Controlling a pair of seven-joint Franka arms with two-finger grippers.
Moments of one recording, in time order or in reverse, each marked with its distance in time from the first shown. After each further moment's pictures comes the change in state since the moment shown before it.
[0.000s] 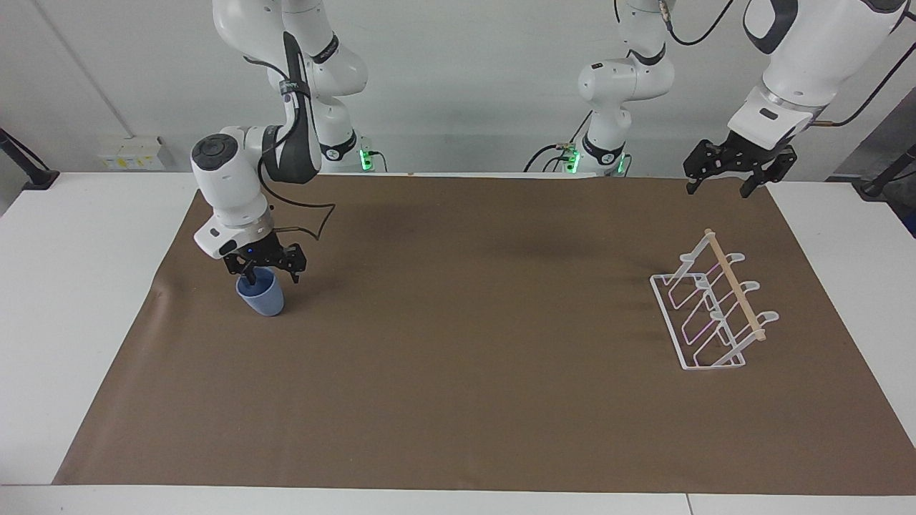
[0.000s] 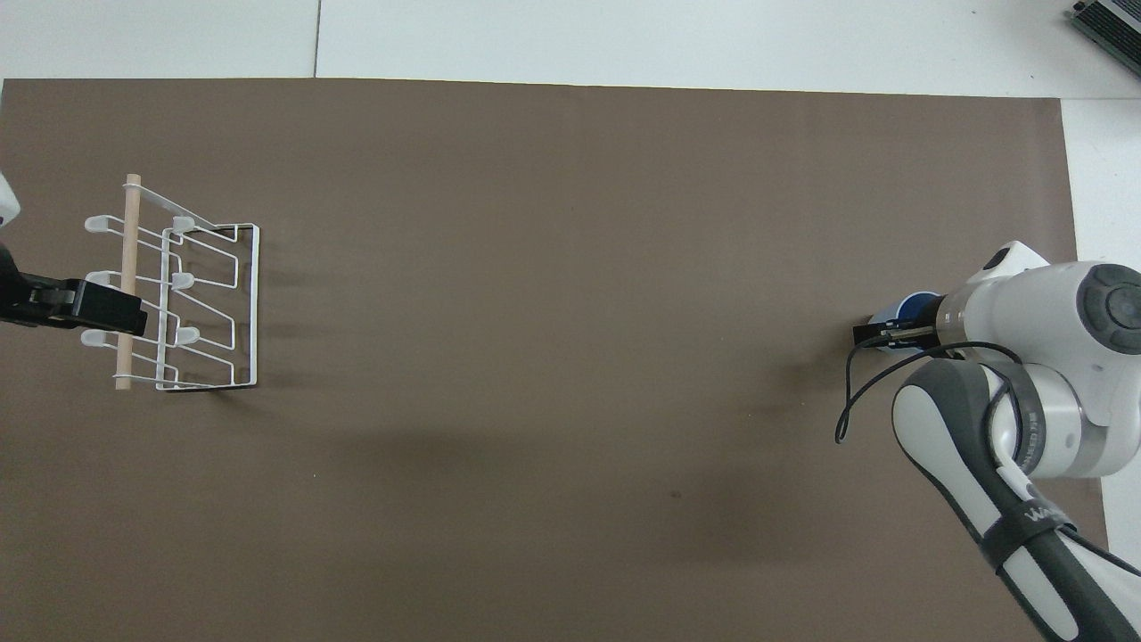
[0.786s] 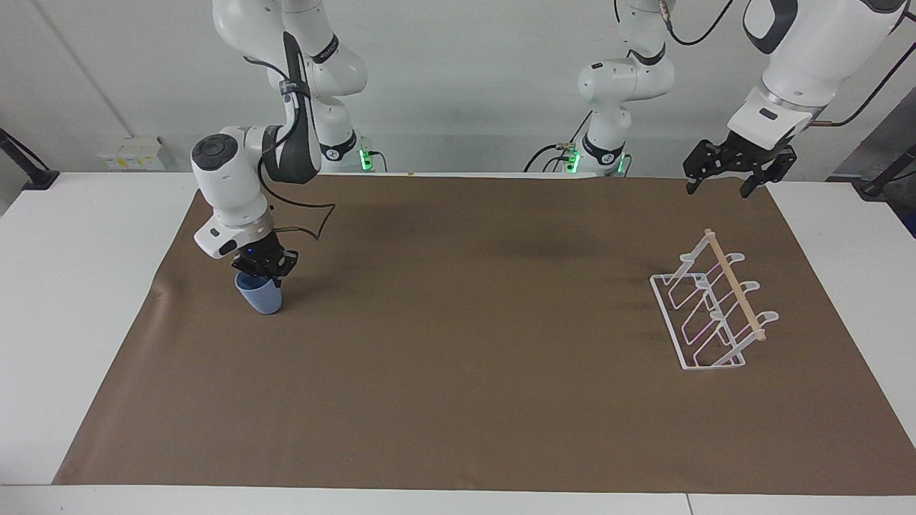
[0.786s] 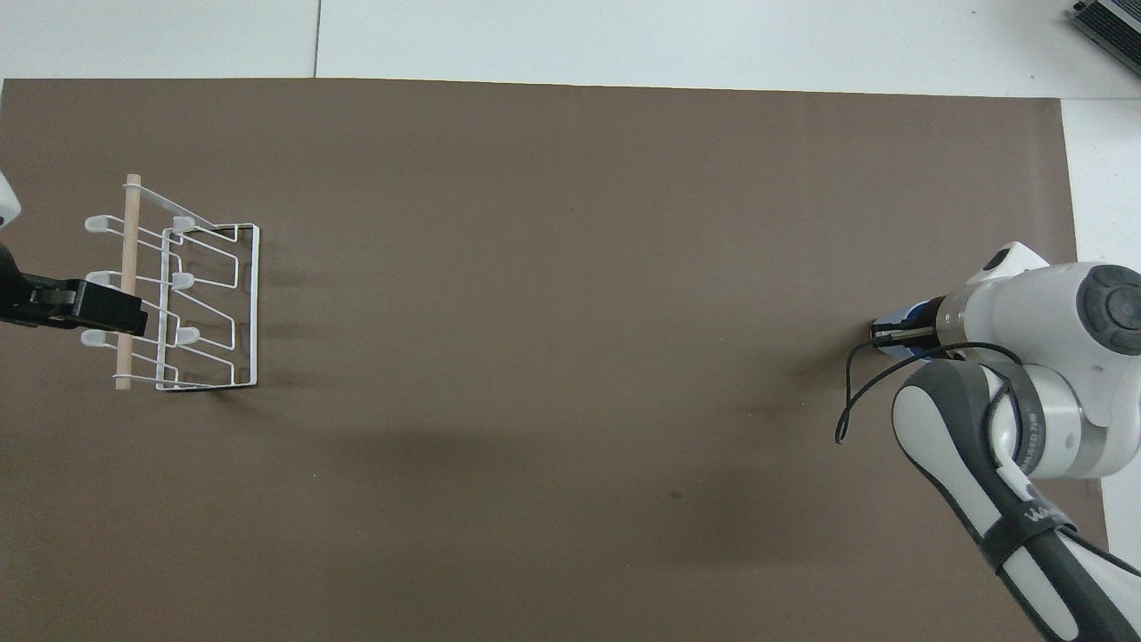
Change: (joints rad) left arm 0.000 0.000 0.000 -0.001 0.000 0.000 0.000; right arm 0.000 -0.001 0.000 -0.001 0.000 0.000 0.000
